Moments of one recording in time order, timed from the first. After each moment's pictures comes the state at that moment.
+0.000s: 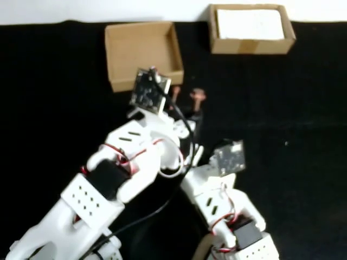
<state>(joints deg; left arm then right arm) 36.2 -46.9 36.6 43.2 22.9 -33.3 -103.0 92.3 36.5 -10.6</state>
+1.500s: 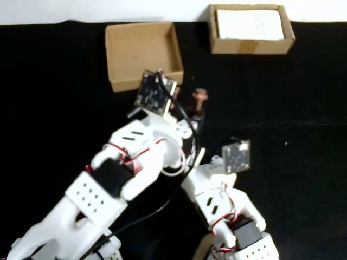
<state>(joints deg) 36.2 -44.8 37.9 39.7 20.4 -33.1 -103.0 92.3 36.5 -17.5</state>
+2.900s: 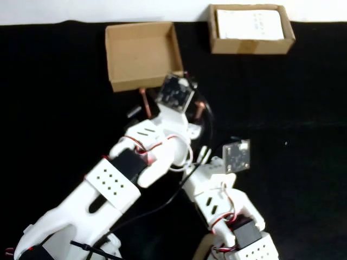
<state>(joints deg) 35.4 -36.2 40.7 37.9 15.6 -33.1 -103.0 92.4 36.5 -18.5</state>
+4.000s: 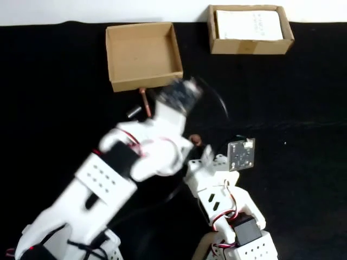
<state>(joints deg) 29.3 -35.4 25.9 70.9 8.8 -29.0 -103.0 92.4 36.1 -18.5</state>
